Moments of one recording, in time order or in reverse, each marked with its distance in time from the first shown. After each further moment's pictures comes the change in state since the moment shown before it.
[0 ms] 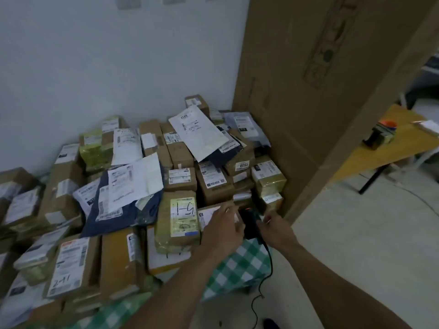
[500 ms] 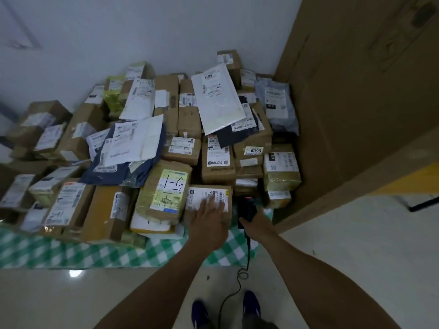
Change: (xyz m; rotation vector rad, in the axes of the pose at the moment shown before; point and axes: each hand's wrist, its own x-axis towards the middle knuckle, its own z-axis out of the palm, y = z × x) left_hand 0.031 -0.003 0.074 0.194 -0.109 -0.426; right_hand 0.081 0.021 0.020 -0.035 -0.459 -0.012
